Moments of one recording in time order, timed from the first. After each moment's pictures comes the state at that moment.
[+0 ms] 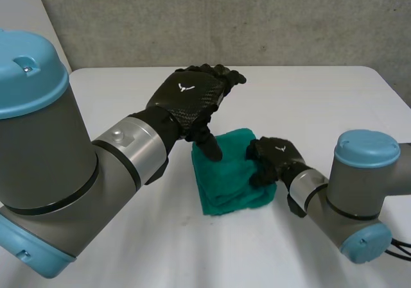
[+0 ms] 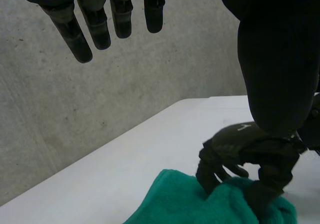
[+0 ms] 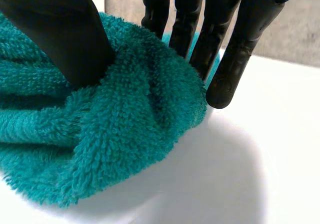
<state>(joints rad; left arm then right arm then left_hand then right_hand) 4.00 -1.82 -1.35 3.07 -1.46 3.19 2.00 -0.99 1.61 -0.30 1.33 3.16 0.19 0.20 0.21 0.20 0.05 0.90 1.13 1.10 1.19 0.91</state>
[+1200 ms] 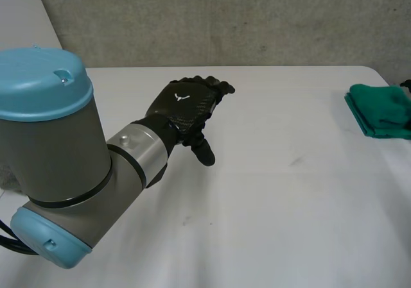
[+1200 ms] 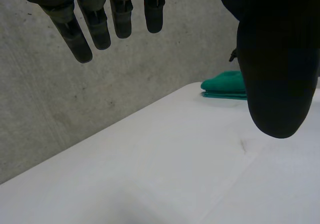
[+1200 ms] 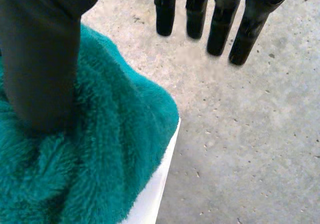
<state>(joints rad) 4.01 -1.88 -1.34 3.08 -1.51 3.19 1.24 -0.20 0.23 -0.02 0.98 2.73 0.19 0.20 0.21 0.20 0.05 0.22 0.25 0.26 0.26 0.10</state>
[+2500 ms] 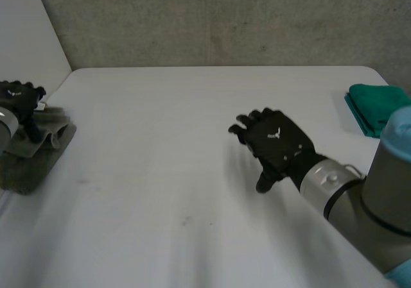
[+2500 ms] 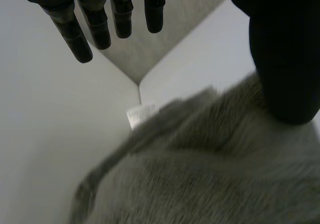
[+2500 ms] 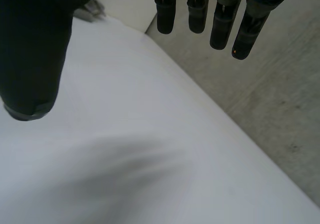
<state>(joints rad) 4.81 -2.17 -1.25 3.19 -1.47 3.74 2.05 -1.35 1.72 -0.15 1.27 2.71 0.19 0.20 0.21 0.20 0.05 0.20 0.22 0.21 0.23 0.06</state>
